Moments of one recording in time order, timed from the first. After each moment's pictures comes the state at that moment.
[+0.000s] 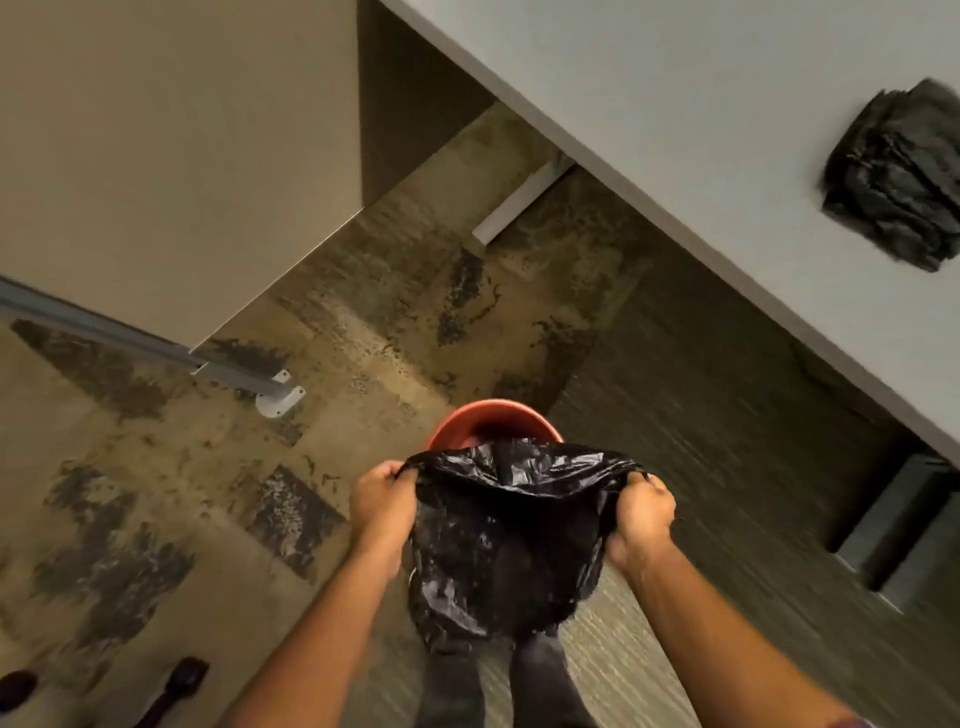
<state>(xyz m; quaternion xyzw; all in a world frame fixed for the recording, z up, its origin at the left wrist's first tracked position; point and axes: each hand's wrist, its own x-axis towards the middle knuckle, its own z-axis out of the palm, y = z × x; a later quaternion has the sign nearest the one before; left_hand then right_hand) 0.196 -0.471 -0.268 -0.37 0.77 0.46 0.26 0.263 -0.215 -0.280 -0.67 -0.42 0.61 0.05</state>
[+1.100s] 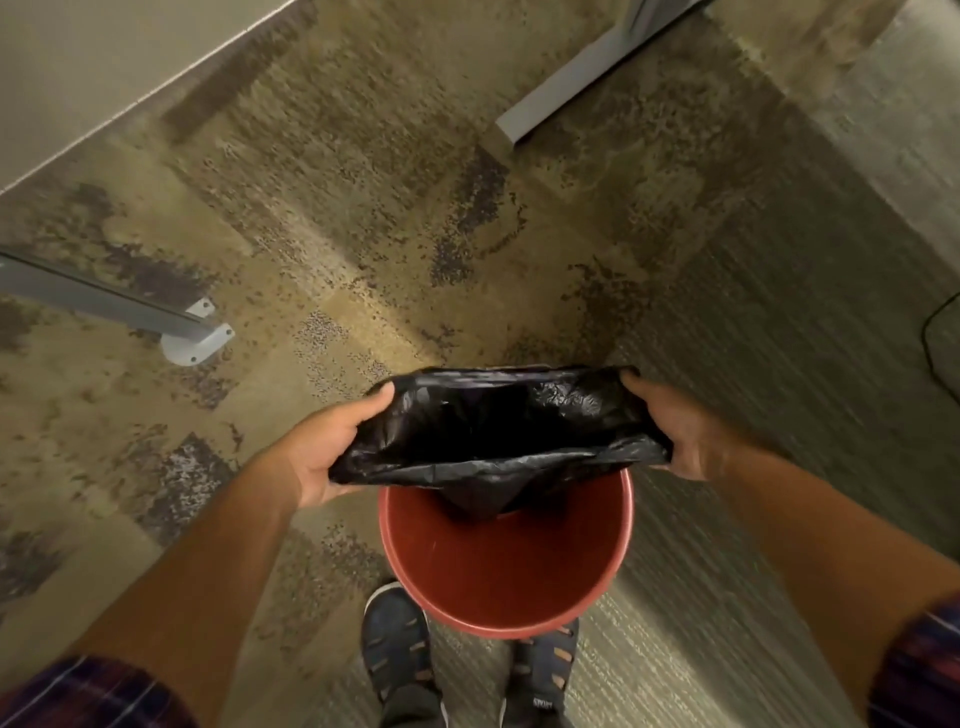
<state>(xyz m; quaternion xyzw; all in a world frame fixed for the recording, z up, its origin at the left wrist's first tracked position) 0.097 -0.519 -0.536 -0.36 0.53 0.59 0.49 0.133 -0.139 -0.519 -0.54 -0.54 0.55 -0.33</state>
